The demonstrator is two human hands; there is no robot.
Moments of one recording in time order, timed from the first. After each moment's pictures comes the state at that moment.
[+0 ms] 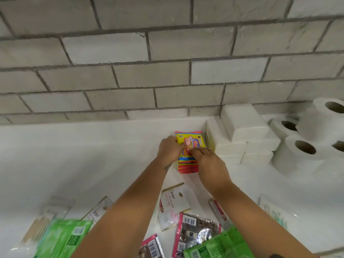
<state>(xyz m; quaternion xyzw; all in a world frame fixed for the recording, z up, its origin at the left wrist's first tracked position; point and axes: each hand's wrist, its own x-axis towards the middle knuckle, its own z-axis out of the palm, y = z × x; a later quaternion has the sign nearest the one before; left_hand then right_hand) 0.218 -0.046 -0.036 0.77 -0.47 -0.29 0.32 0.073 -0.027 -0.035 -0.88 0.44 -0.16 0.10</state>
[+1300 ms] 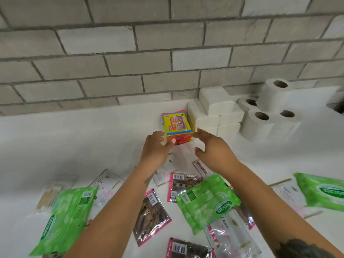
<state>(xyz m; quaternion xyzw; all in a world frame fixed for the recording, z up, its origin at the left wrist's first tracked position) 0.187 0.080 -0.018 0.75 -0.50 -0.24 0.37 0.012 0.059 0.010 -0.83 0.49 -0.19 0.18</state>
